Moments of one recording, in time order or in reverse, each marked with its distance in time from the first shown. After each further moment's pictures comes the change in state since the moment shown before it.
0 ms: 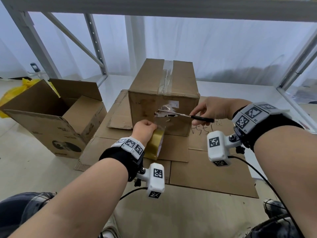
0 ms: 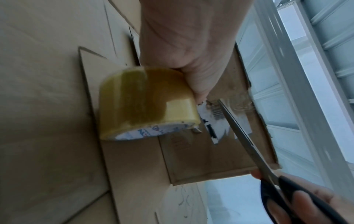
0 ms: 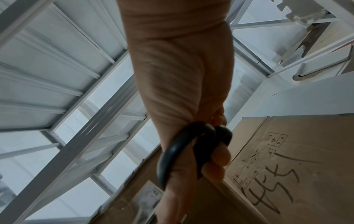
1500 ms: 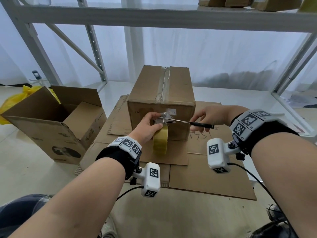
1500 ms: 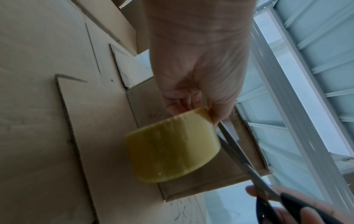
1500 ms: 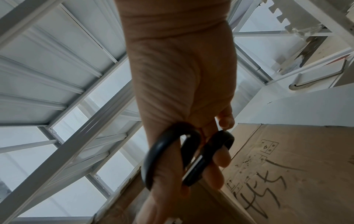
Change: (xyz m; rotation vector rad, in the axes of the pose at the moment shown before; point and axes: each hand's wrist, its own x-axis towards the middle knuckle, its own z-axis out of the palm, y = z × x) left_hand -0.008 0.019 -0.011 -0.047 -0.309 0.263; right_hand -0.016 -0.005 0.005 0.037 -0.019 0.069
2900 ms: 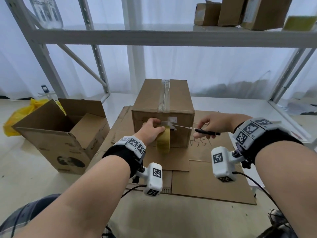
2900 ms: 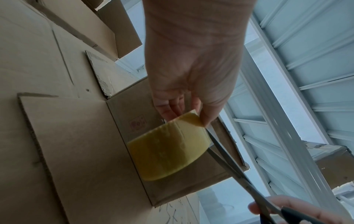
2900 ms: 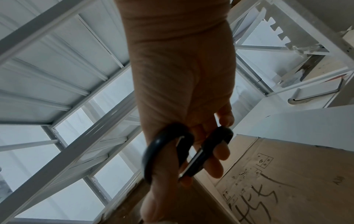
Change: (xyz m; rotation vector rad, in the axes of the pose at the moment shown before) left_hand 0.008 0.021 -0.006 0.187 0.022 -0.052; right_hand -0.019 0.004 -0.002 -0.030 0.096 0.049
